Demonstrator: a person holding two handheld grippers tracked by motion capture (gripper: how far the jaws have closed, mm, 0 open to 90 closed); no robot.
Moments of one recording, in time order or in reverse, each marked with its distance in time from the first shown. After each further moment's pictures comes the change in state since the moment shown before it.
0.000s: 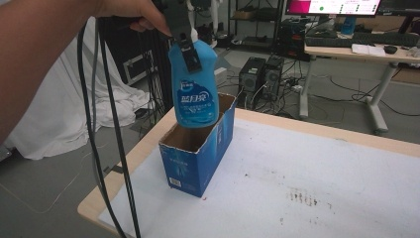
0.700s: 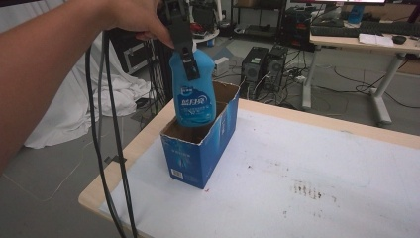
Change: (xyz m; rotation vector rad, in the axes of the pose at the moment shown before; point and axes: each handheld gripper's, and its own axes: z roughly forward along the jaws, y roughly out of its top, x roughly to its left) left arm 0.023 -0.016 0.051 0.055 0.016 -0.012; right arm -0.004 0.001 0.004 0.011 0.007 0.009
